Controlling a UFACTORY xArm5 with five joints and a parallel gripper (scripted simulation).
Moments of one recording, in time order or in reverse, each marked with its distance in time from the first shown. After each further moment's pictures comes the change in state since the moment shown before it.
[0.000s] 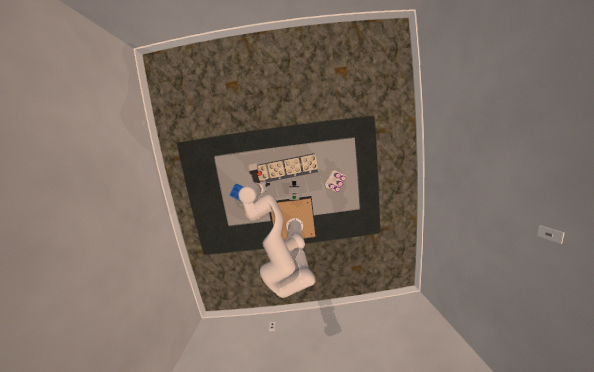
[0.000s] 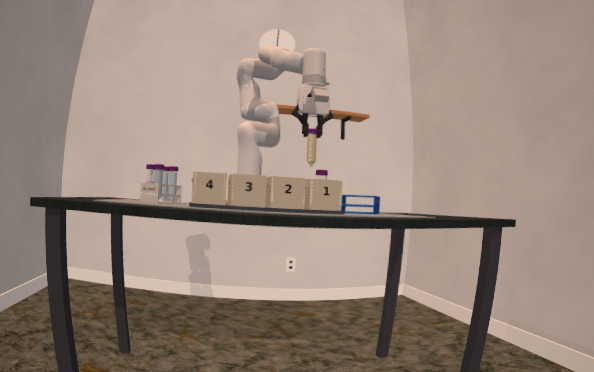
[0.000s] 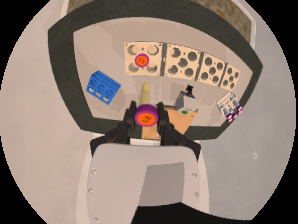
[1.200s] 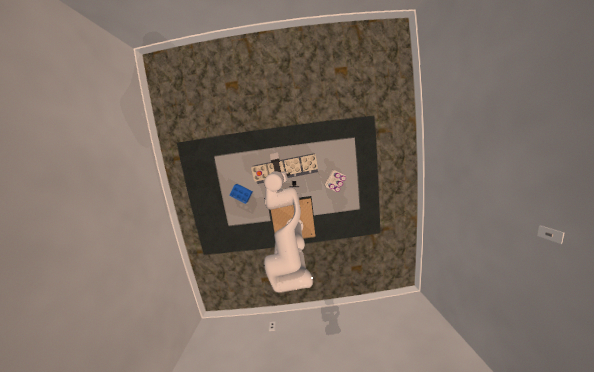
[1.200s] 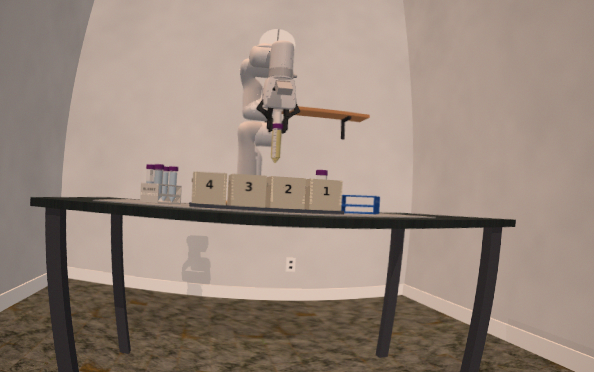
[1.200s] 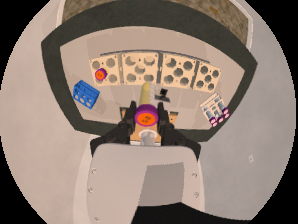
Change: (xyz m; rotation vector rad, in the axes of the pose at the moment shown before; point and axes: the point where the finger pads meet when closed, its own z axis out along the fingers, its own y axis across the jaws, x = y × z) arm 0.031 0.118 -0.001 -0.001 0.002 -0.001
